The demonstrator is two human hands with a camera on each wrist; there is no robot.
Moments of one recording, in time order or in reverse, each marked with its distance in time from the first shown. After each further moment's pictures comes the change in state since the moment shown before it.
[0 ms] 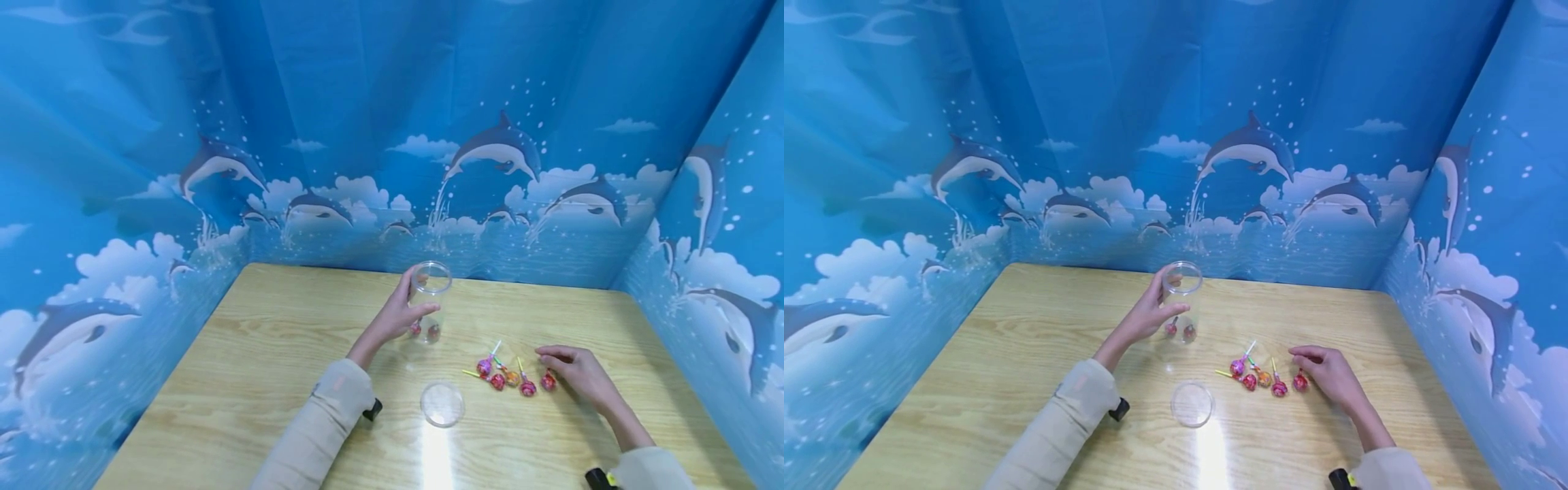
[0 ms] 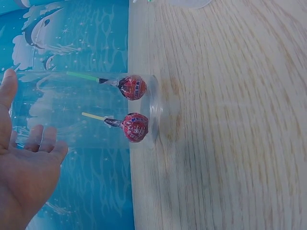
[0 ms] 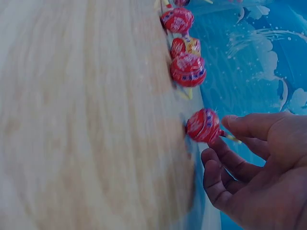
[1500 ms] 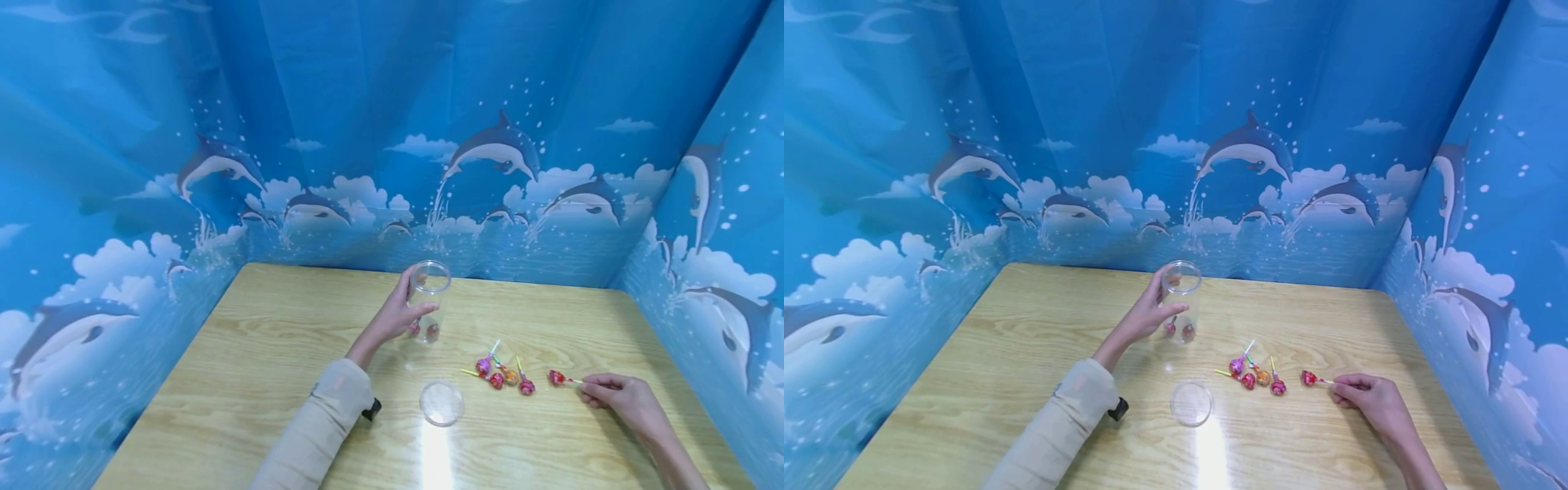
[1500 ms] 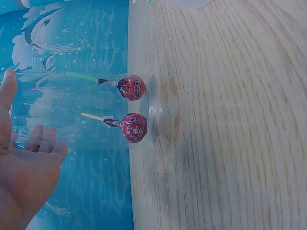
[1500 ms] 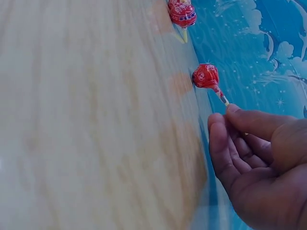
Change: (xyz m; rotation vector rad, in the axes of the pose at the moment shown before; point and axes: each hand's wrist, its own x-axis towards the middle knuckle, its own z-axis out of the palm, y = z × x) left_hand 0.000 -0.002 0.000 -0.006 -0.003 0.022; right_hand -0.046 0.048 -0.029 0.260 0.097 0.190
